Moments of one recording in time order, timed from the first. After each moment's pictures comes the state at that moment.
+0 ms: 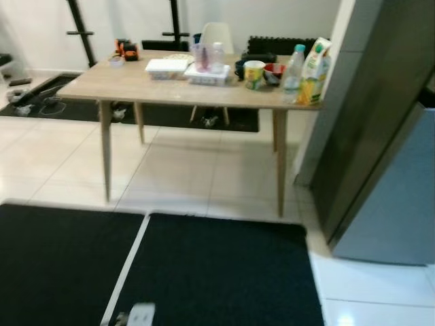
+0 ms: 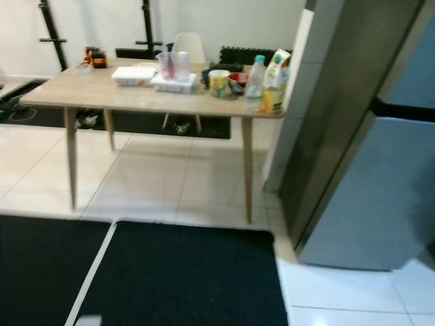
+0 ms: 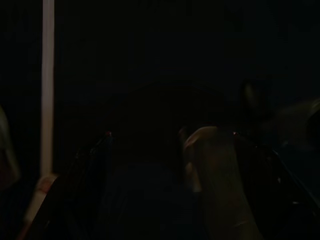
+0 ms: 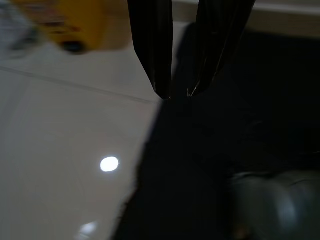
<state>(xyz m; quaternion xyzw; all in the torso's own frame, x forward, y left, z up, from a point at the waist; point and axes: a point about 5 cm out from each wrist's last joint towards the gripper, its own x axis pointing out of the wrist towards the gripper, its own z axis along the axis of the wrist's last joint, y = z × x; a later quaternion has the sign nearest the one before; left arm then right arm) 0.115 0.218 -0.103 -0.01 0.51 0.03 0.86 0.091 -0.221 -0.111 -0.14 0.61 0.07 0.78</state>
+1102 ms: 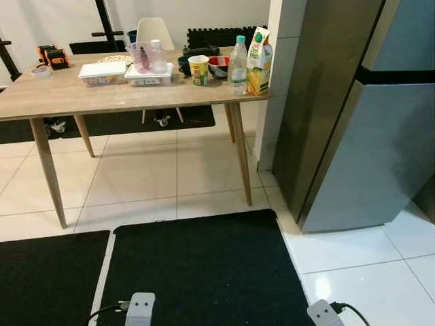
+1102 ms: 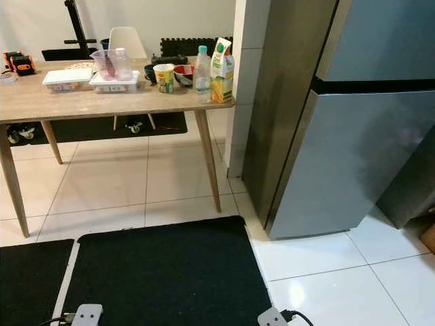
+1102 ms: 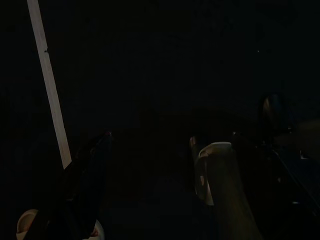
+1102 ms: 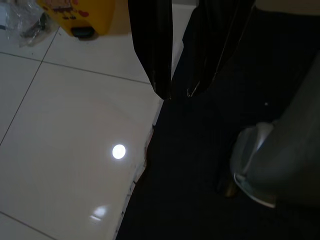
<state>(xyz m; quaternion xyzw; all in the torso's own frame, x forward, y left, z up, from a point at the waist) 0.147 0.210 -0.095 0.01 0.49 0.01 0.87 0.150 -0.217 -0.094 -0.23 0.54 0.12 0.80</state>
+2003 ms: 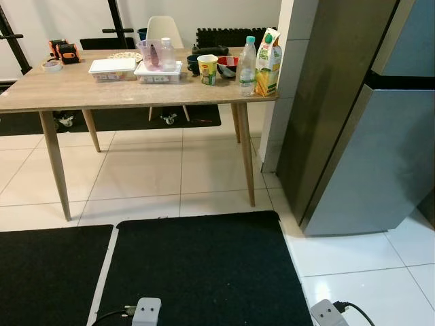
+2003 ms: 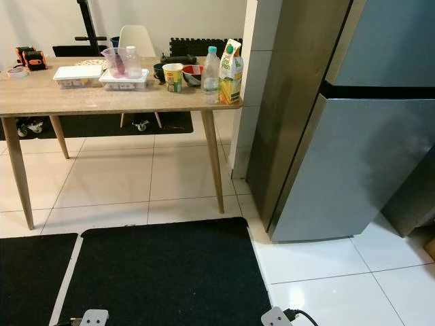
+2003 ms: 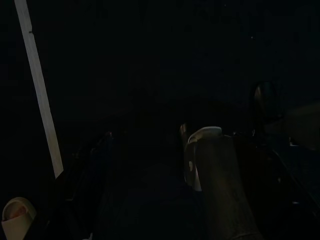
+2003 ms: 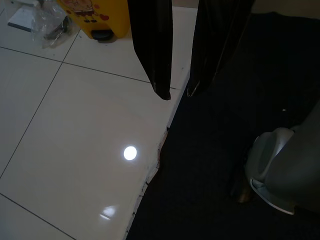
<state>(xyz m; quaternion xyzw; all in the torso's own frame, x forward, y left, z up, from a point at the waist) 0.140 0.198 -0.100 0.01 0.50 0.00 0.86 0.155 -0.224 -0.091 -0.24 0.54 0.12 0.80</state>
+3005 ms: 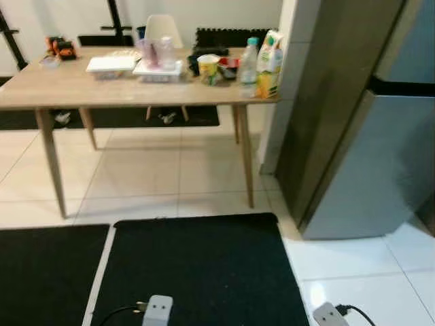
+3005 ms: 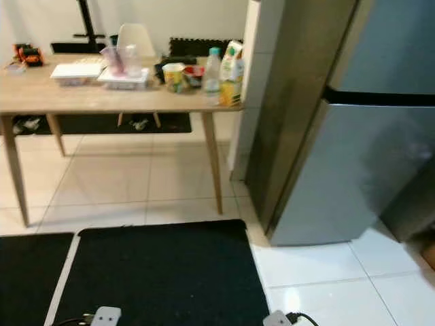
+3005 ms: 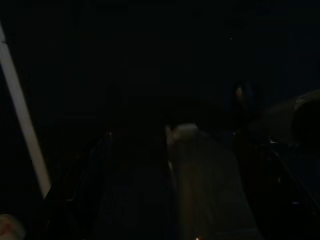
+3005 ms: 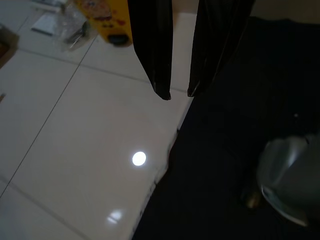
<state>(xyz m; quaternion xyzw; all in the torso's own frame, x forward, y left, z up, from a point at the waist) 0.139 0.180 -0.103 0.02 0.51 -0.04 0.86 0.150 -0.227 -0.092 -0.24 0.55 0.12 0.79</state>
